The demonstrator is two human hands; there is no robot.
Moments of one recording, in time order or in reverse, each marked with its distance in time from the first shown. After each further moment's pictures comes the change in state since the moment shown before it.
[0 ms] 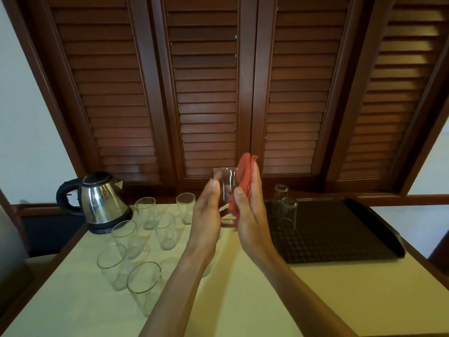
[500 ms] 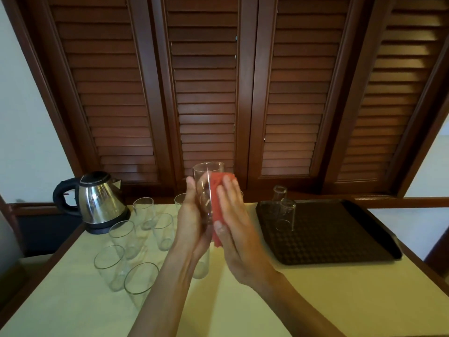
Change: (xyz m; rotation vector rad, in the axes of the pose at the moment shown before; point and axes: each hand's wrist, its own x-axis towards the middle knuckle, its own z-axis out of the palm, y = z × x) left_hand 0.011 0.000 -0.021 -0.454 0.005 -0.246; right_hand -0.027 0.009 0.000 -0.394 -0.245 -0.318
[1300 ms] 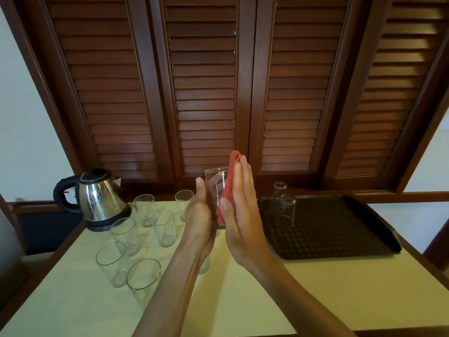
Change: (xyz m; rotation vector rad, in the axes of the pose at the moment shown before) left_hand -0.004 -0.004 0.009 0.227 -0.012 0.041; right_hand 0.018 -0.007 0.001 0.078 0.184 0.153
